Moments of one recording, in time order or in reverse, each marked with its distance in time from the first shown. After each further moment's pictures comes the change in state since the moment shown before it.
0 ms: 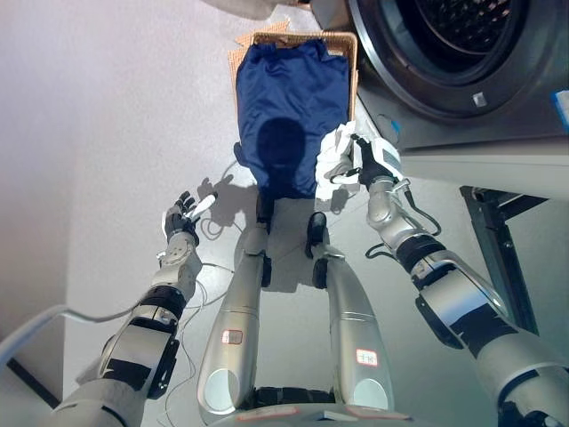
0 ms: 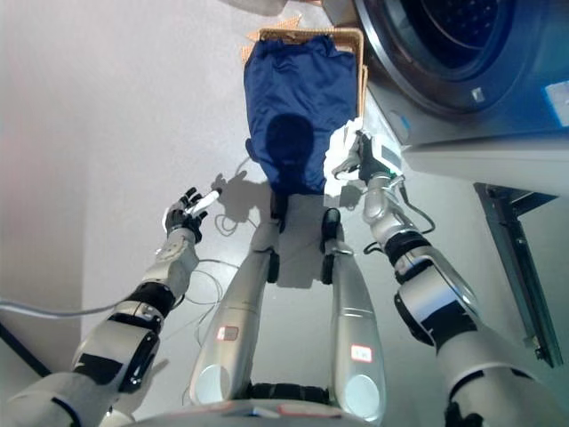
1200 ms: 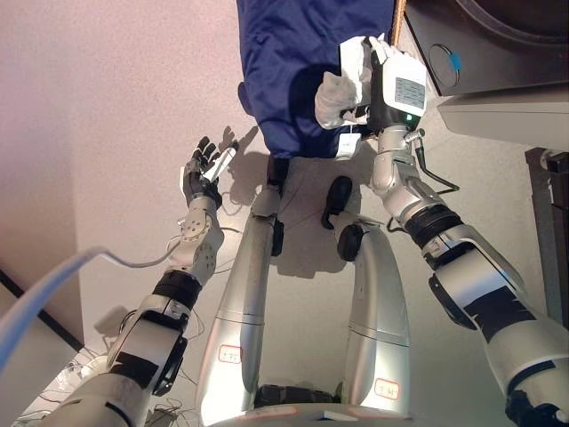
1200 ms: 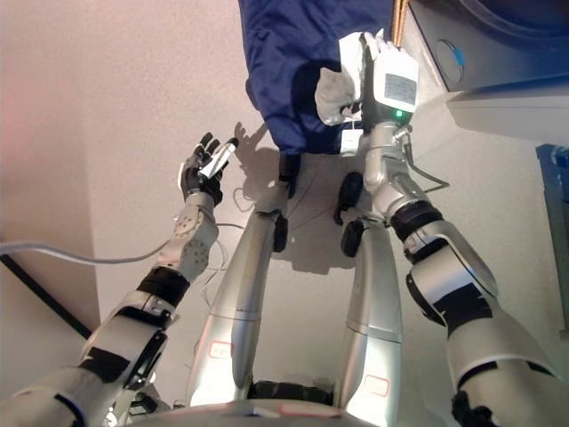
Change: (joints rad) left arm -0.021 -0.038 -0.085 -0.265 -0.074 -0.066 0.054; right arm -0.112 -0.061 0.024 -0.275 -0.221 0.048 -0.230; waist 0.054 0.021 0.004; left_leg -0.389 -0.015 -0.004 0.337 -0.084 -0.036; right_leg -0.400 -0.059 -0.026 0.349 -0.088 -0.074
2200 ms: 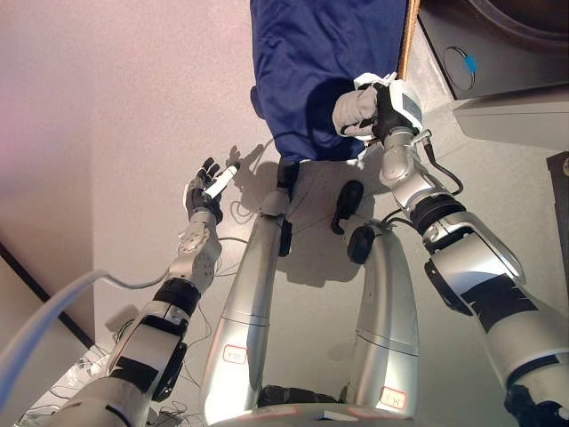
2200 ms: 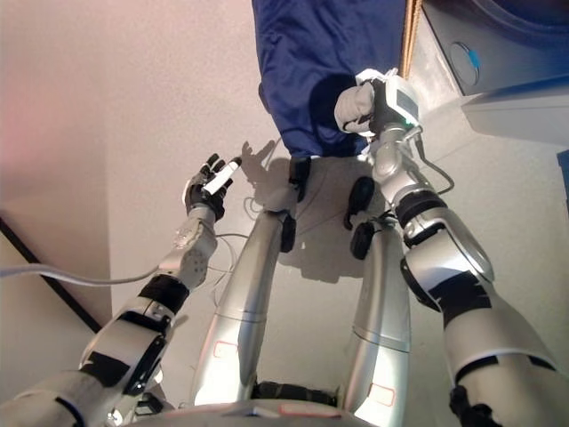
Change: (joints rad) left arm 0.022 -0.005 -0.009 0.090 -0.042 0.012 -0.071; right arm -0.107 0.022 0.000 0.313 0.317 -0.074 0.317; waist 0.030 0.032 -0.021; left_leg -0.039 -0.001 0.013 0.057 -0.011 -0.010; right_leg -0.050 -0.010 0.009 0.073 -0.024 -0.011
